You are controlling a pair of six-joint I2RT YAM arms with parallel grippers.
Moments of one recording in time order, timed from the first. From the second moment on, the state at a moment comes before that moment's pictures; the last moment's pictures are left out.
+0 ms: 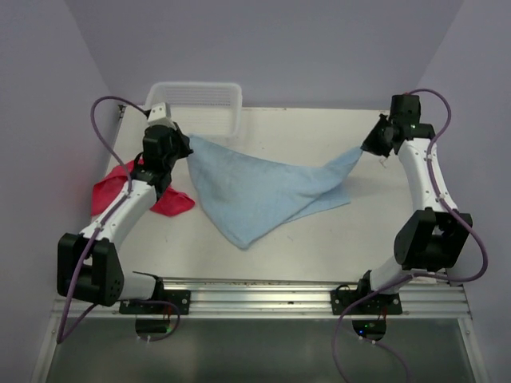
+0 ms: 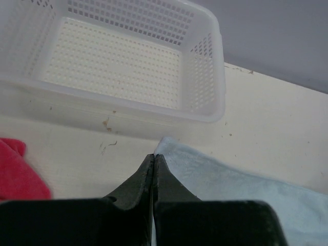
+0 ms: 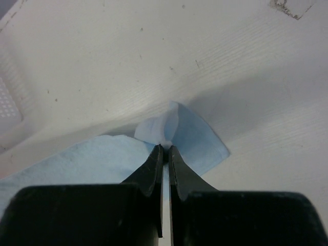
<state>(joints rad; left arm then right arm) -0.20 1.38 0.99 0.07 -0.13 -0.40 -0.09 1.62 1.53 -0.78 -0.04 0.51</state>
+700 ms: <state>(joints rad) -0.14 0.91 0.78 0.17 -0.02 -0.41 -0.17 1.33 1.70 -0.97 0.03 0.75</state>
